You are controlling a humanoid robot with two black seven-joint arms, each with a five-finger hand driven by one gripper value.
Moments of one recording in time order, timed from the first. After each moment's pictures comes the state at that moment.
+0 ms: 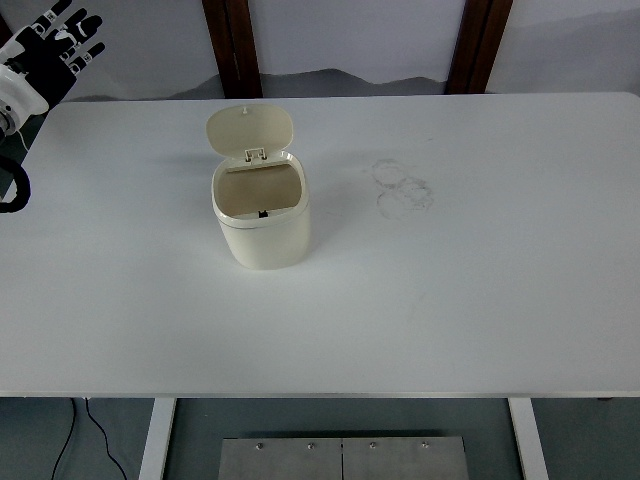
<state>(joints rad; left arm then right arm) -1.03 0.60 -0.47 -0.70 -0.27 -0.22 -0.13 0.00 0.00 0.31 0.16 -0.23 -0.02 0.05</state>
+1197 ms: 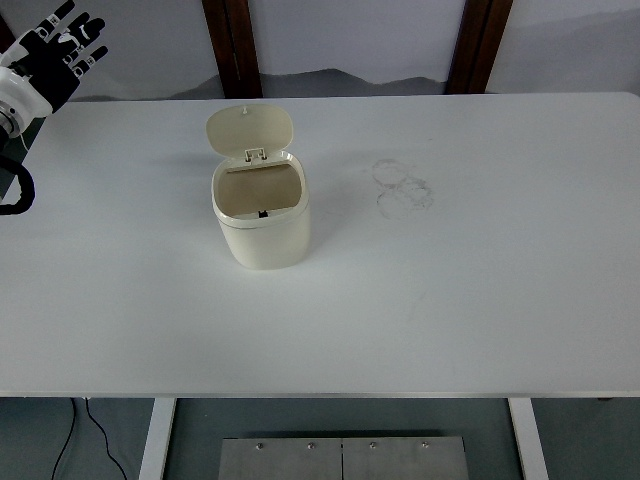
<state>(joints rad) -1.02 0.59 -0.48 -0.70 -0.28 -0.21 -0.13 0.00 0.00 0.31 0.16 -0.24 -0.02 0.05</state>
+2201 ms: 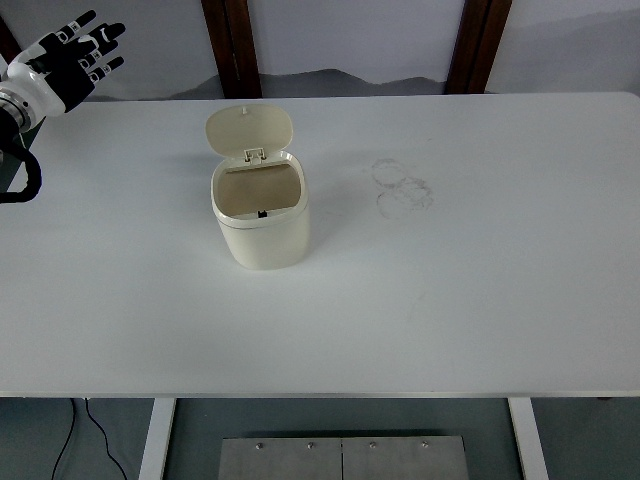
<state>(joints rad) -1.06 0.60 -0.47 -0.78 -0.28 -0.11 -0.02 0.00 0.00 0.31 0.16 -0.24 -0.02 0.05</state>
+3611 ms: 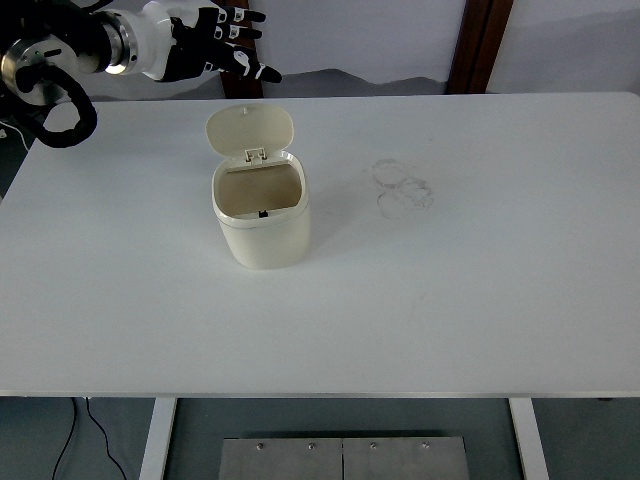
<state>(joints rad) -1.81 0.58 0.41 -1.23 -0.27 -0.02 0.14 0.00 0.00 0.30 0.16 -0.24 -0.02 0.05</state>
